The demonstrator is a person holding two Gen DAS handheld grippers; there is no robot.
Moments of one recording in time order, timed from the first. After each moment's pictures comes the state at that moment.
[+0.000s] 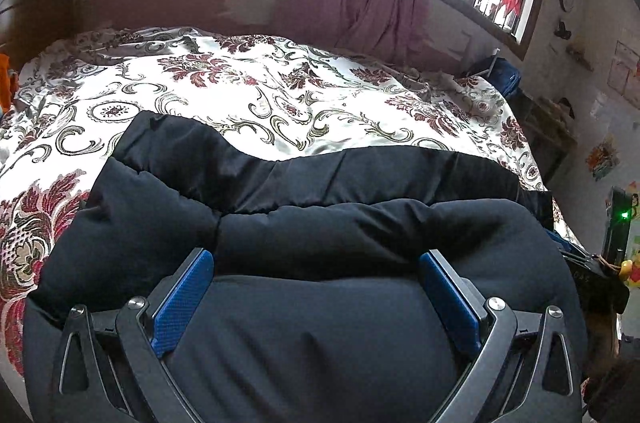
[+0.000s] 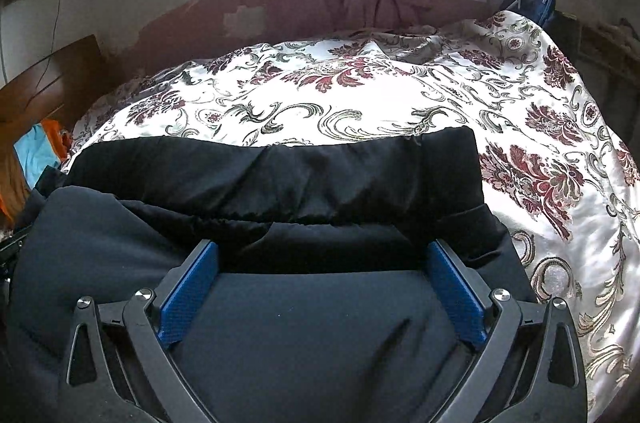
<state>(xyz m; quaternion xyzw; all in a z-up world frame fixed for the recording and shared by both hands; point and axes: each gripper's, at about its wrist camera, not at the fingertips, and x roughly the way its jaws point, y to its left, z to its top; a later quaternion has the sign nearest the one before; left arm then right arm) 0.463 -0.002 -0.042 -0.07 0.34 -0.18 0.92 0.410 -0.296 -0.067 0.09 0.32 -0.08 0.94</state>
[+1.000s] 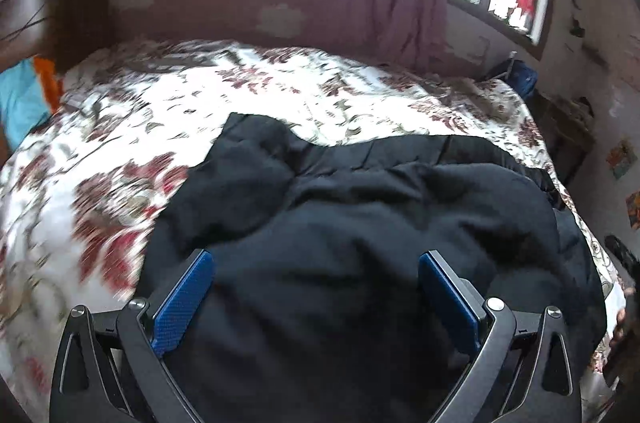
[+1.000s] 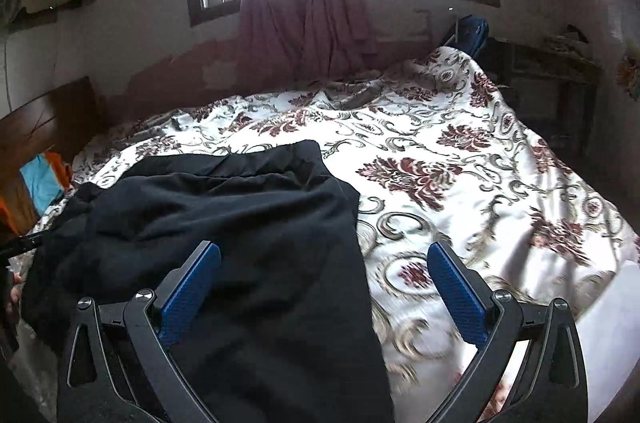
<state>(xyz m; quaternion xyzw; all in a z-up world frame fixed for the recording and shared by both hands) 0.386 0.046 -0.009 -0.05 0.34 -0.11 0.93 0.219 -0.324 -0.002 0.09 0.24 -0.14 0.96</state>
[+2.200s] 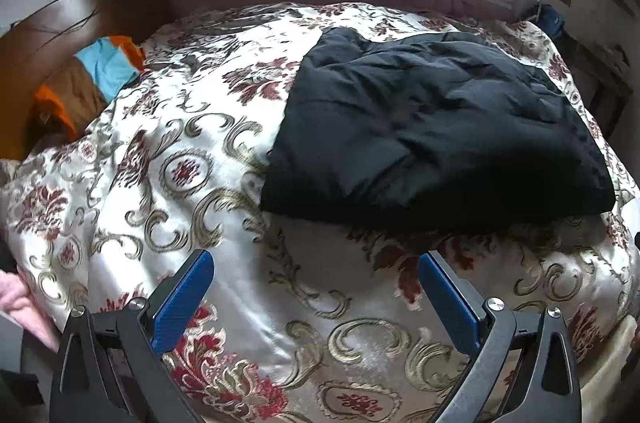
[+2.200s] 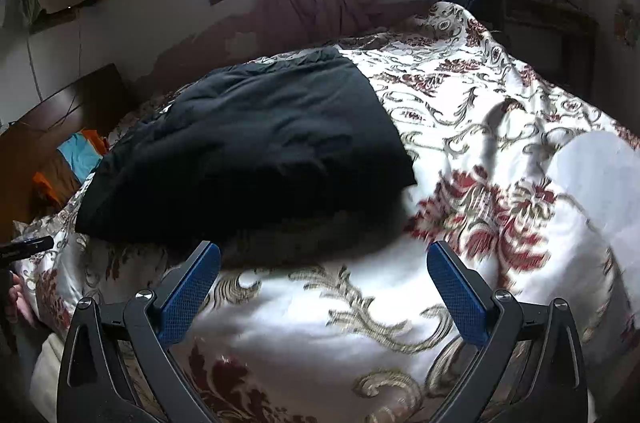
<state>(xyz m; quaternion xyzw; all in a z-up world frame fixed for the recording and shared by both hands) 0.182 0.107 -0.015 0.03 0.41 -0.02 0.91 0.056 -0.265 -0.080 0.14 0.29 -0.10 0.94</state>
